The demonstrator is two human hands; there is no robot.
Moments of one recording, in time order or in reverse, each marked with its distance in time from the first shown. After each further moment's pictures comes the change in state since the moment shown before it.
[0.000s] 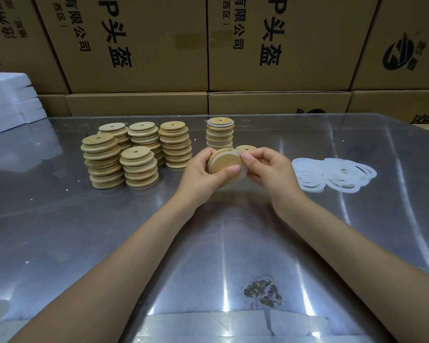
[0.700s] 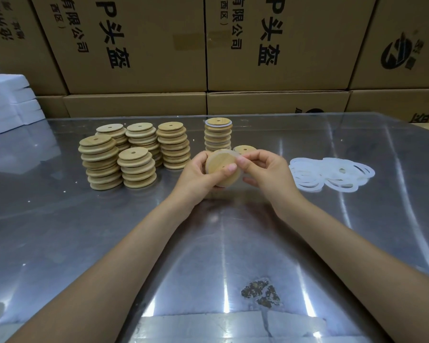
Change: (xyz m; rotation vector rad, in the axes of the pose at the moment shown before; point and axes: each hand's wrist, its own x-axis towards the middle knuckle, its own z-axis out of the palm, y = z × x) left_hand 0.001 -0.005 -0.004 -0.115 -0.052 -0.146; right_hand -0.001 -0.001 0.000 -0.108 0.002 0.010
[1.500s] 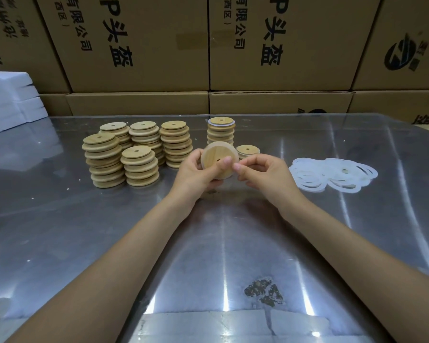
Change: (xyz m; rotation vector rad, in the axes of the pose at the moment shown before) left_hand 0.001 0.000 -0.004 -0.030 0.128 -0.040; right_hand 0.000 0.004 -0.001 -0.124 -0.068 -0.011
